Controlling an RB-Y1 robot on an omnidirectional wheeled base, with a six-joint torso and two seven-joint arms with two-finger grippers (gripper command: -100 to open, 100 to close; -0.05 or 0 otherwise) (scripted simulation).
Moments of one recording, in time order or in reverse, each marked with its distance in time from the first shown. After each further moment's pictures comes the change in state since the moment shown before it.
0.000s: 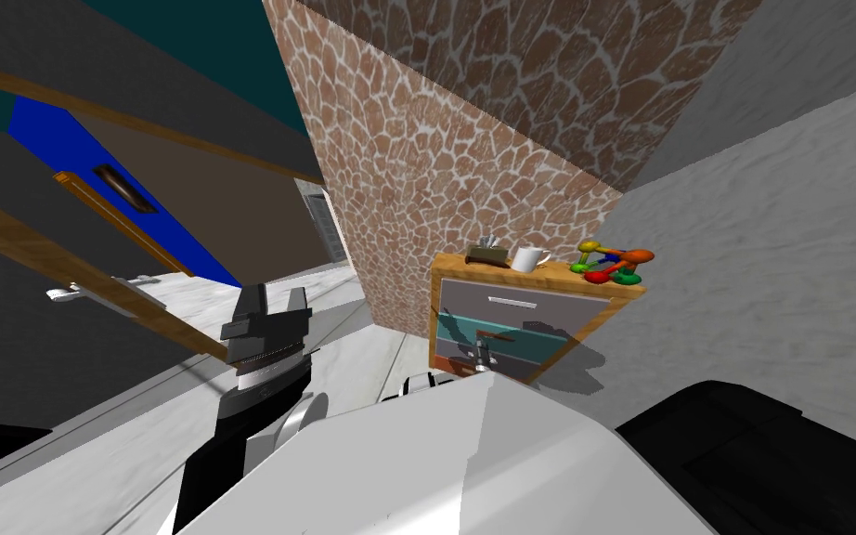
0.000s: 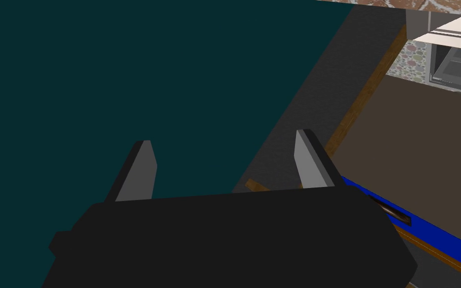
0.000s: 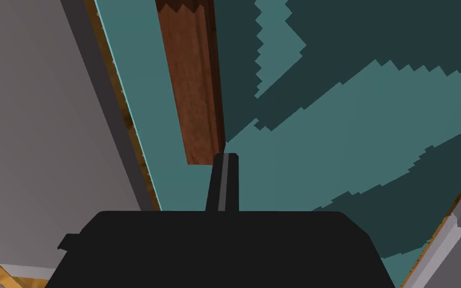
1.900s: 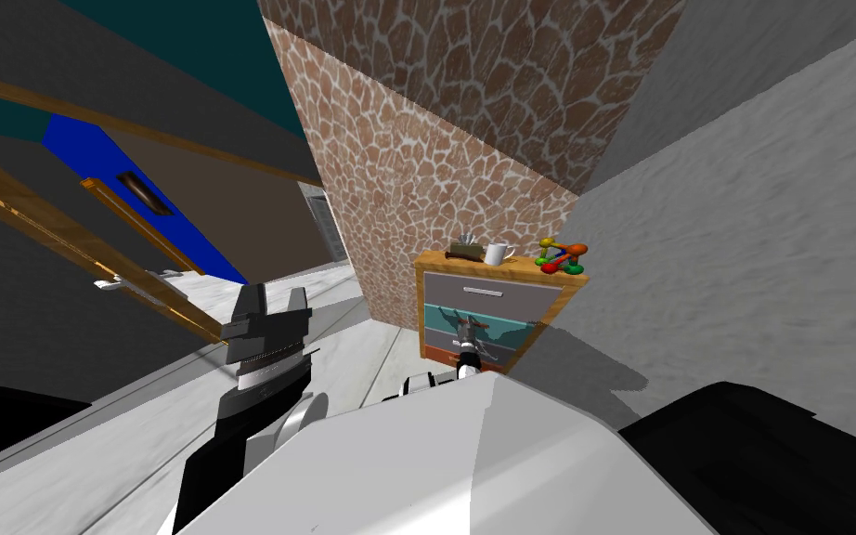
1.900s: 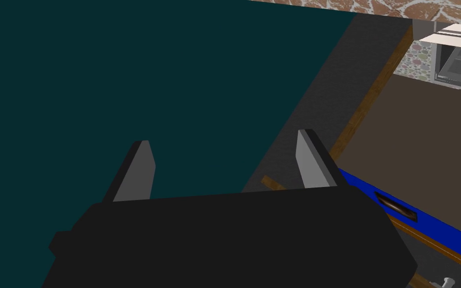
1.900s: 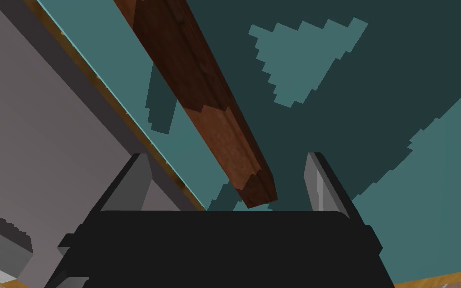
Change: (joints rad) left arm 0.000 0.000 0.000 0.000 0.000 0.000 0.000; right arm -0.056 0.074 -0.098 -0.237 -0.146 -0.297 -0.031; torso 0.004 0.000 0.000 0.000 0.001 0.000
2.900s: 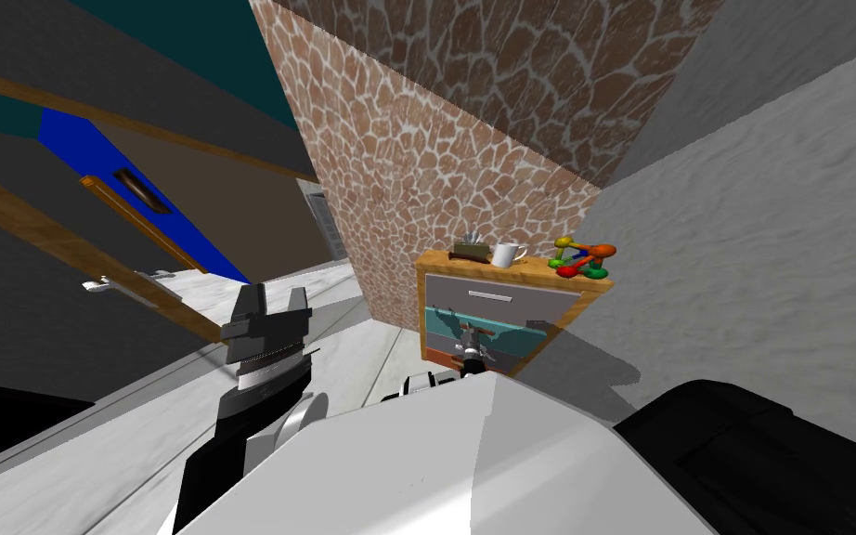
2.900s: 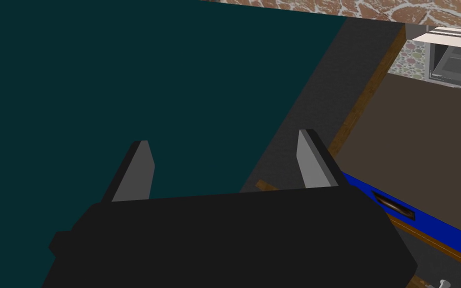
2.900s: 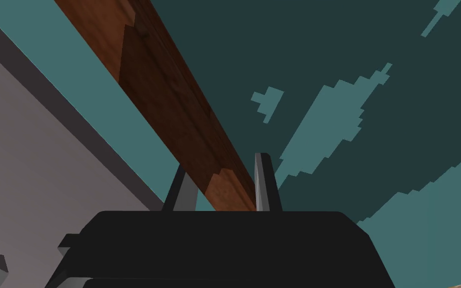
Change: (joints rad) left arm 0.000 0.000 0.000 0.000 0.000 0.000 0.000; right arm 0.107 0.027 -0.055 -0.079 0.091 -0.051 -0.029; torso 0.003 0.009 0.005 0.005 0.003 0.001
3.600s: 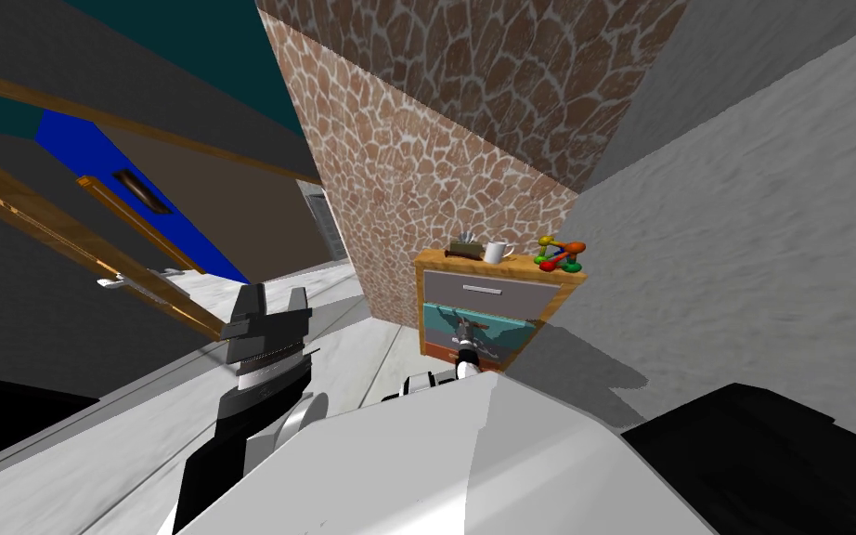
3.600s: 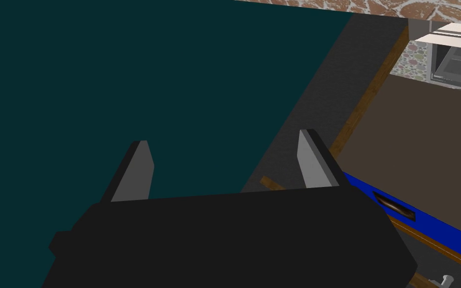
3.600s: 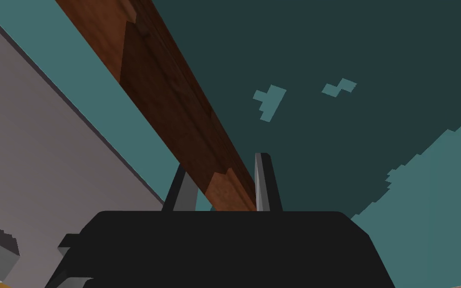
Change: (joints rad) left arm 0.000 0.000 0.000 0.000 0.000 0.000 0.000; right arm -0.161 -0.044 0.087 0.128 -0.140 0.064 0.036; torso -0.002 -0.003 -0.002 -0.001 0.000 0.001
